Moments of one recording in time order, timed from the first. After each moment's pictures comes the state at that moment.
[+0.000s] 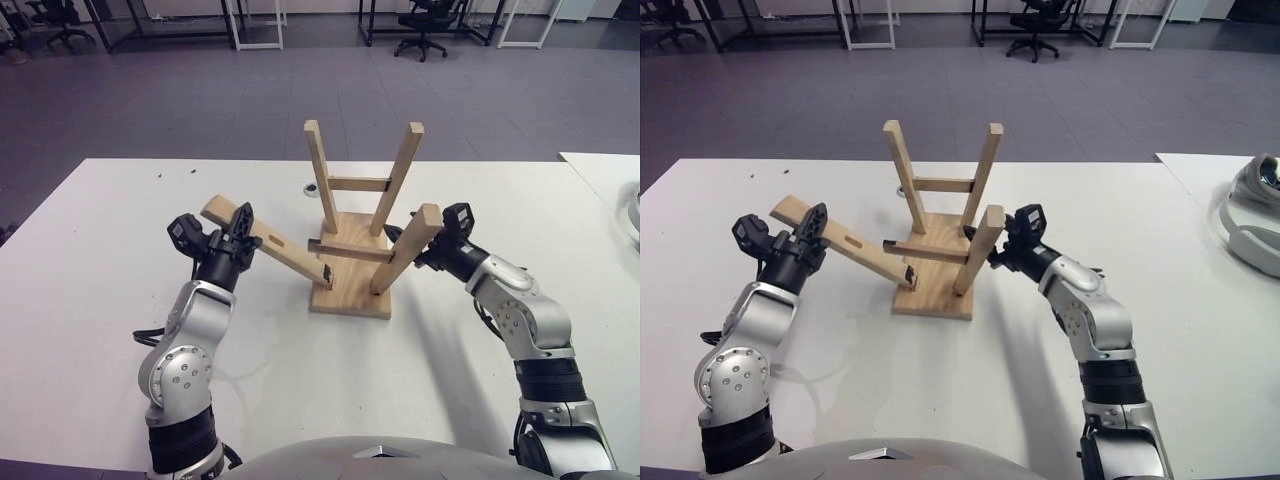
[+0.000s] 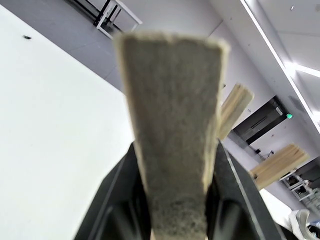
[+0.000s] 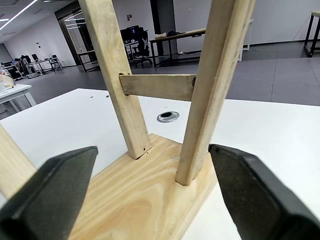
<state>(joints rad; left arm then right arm) 0.00 0.00 0.21 -0.56 -0.91 0.58 0.21 -0.22 -0.34 -0.03 -0.10 0.49 0.51 0.53</state>
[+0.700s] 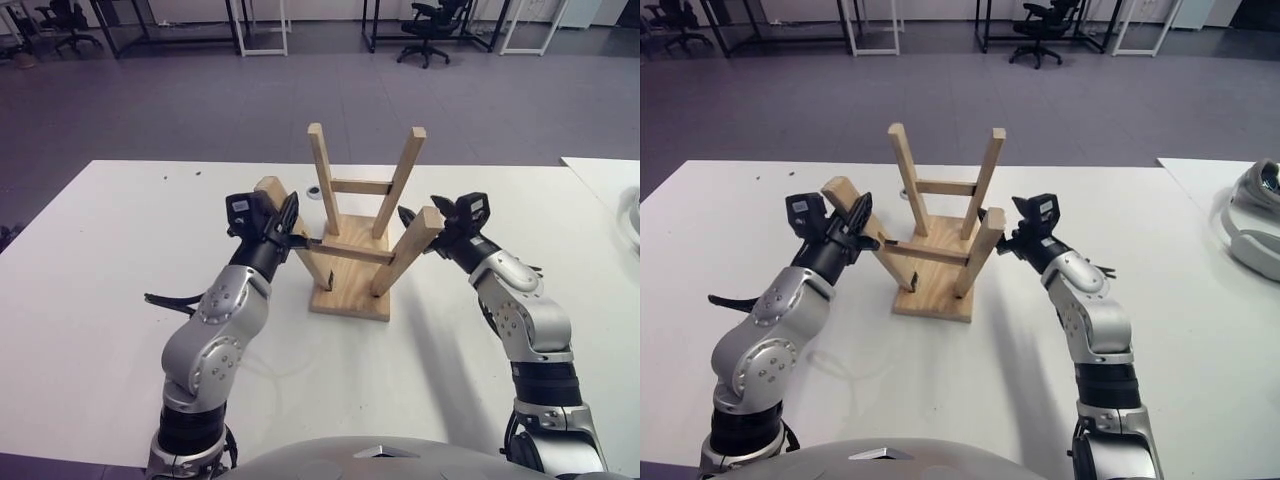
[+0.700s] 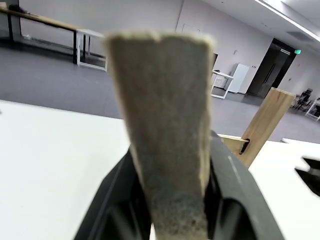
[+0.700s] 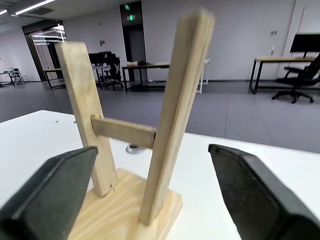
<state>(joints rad) -0.10 0.13 -0.14 -0.64 -0.52 0.66 0.25 -0.23 -0.30 -0.08 -0.18 0.40 0.43 0.38</state>
